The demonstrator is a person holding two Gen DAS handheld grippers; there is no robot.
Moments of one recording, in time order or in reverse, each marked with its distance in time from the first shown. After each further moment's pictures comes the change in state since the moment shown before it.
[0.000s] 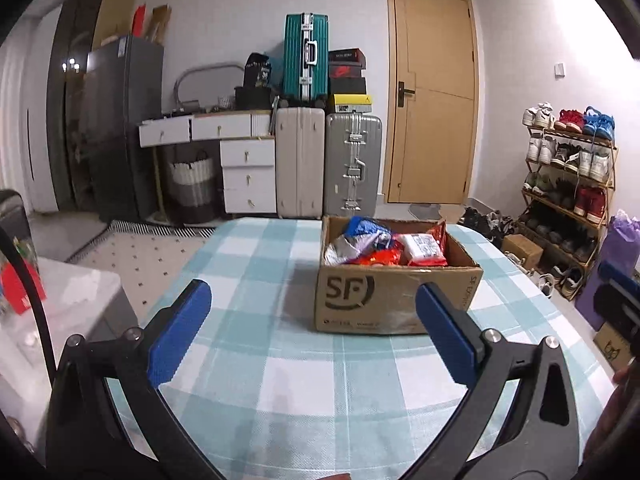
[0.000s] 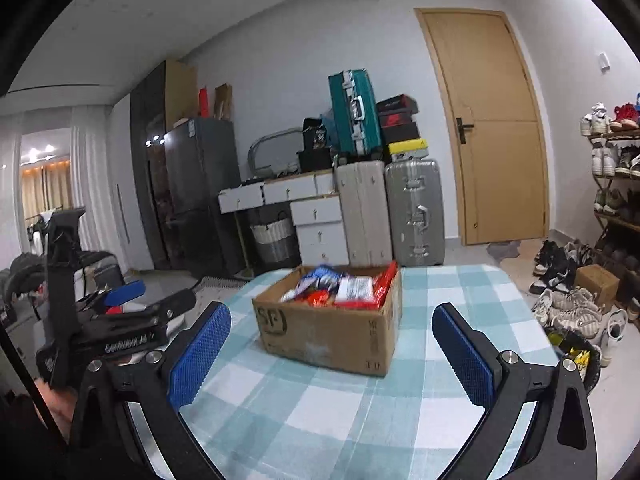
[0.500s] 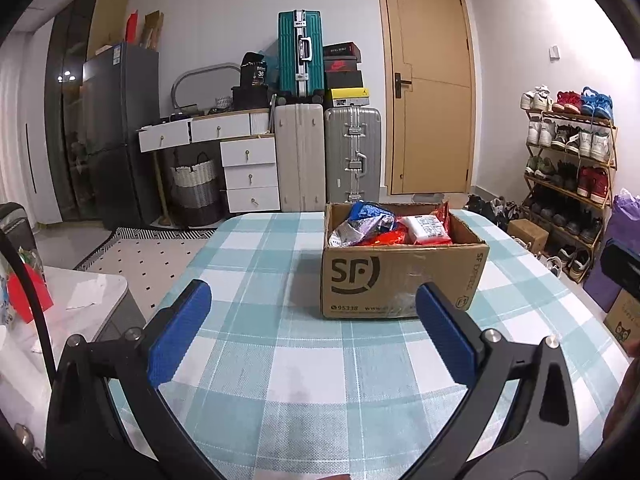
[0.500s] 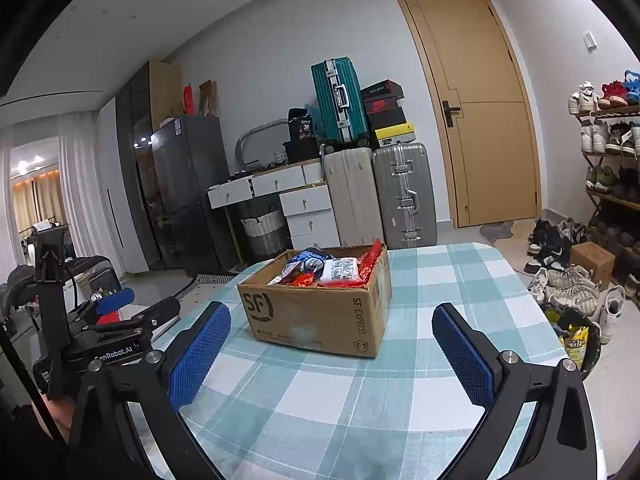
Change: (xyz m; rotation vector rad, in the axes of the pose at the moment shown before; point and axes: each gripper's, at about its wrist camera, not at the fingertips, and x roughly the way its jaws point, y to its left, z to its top) left arm 0.012 -0.008 -0.014 0.061 0.007 0.023; right arm 0.009 -0.015 -0.010 0.056 0.018 -0.040
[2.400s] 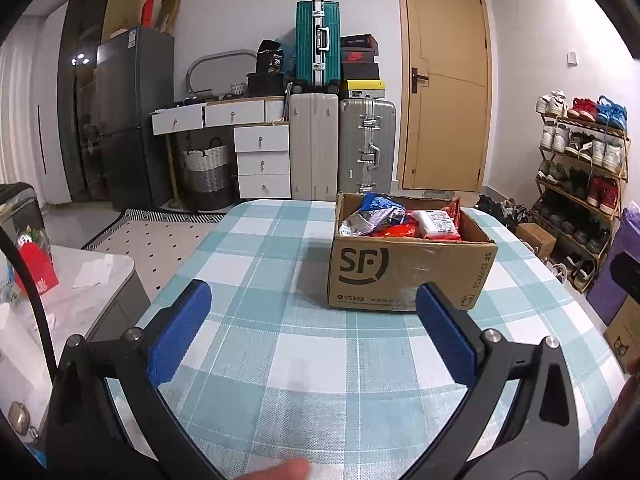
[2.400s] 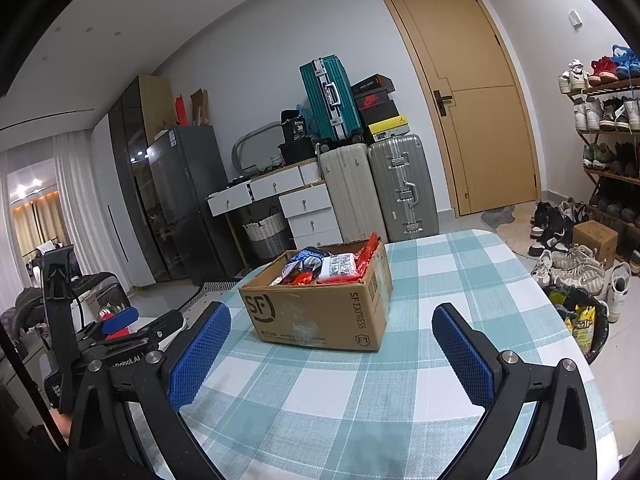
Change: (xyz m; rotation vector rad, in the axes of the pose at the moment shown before) left arm 0.005 0.002 -0.008 -0.062 0.037 0.038; right arm -0.006 -0.011 -0.004 0.080 0.013 0.020
